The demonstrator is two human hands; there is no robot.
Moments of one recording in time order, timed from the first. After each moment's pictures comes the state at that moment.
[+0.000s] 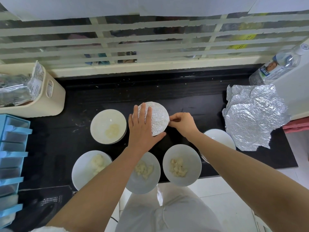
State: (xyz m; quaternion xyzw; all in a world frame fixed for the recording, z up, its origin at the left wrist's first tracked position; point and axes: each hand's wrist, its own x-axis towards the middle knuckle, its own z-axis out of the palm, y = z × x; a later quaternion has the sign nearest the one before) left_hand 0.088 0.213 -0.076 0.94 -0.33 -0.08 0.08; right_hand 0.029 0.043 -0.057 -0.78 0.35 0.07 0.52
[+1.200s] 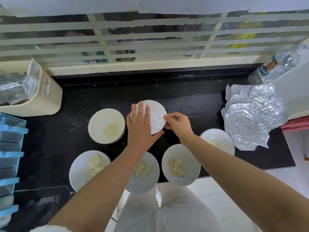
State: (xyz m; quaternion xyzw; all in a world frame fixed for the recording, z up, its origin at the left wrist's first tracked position) left_hand 0.088 0.211 -0.082 0.95 -0.32 -0.04 0.05; right_hand 0.033 0.066 -0.060 -0.60 0.44 0.00 0.66
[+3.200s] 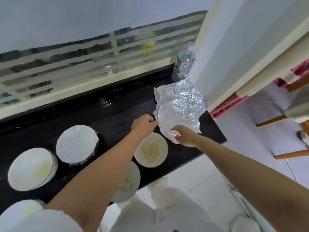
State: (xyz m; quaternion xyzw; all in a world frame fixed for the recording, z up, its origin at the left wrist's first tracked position) left_hand 0.011 -0.017 -0.029 0.85 -0.30 -0.38 0.22; right_hand -0.146 -0.126 -0.042 -0.83 0.36 0.27 0.34
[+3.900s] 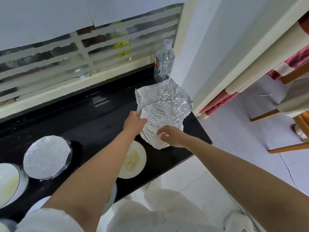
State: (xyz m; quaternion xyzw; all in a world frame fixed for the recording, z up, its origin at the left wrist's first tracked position) left_hand -0.005 -0.078 -0.052 0.83 -0.17 -0.42 0.31; right_hand -0.161 -0.167 -0.046 -0.83 0.31 0.23 0.39
